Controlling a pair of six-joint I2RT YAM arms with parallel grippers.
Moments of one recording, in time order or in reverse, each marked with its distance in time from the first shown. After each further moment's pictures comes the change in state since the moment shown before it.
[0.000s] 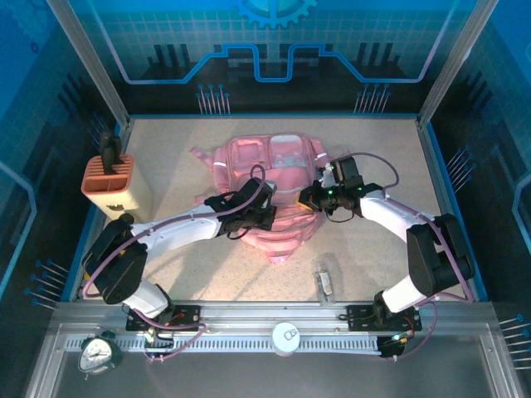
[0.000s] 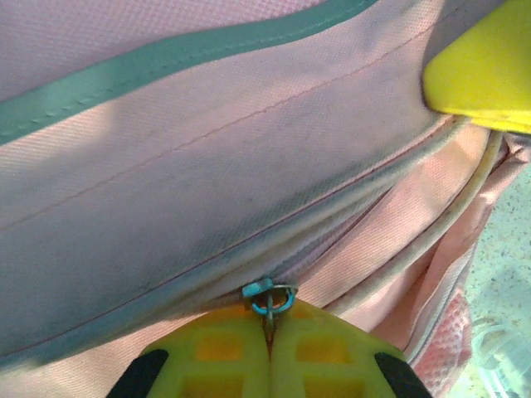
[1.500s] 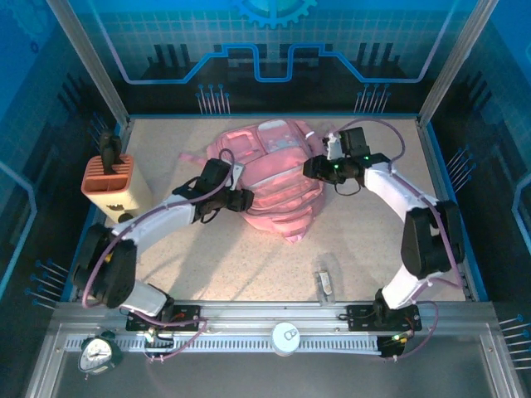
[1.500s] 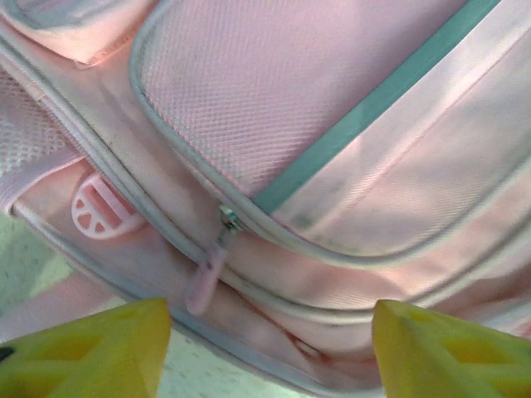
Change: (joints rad) left arm 0.306 -0.091 -0.084 0.082 0.114 0.236; right arm -0.090 0.096 0.306 -0.220 0.107 -0.371
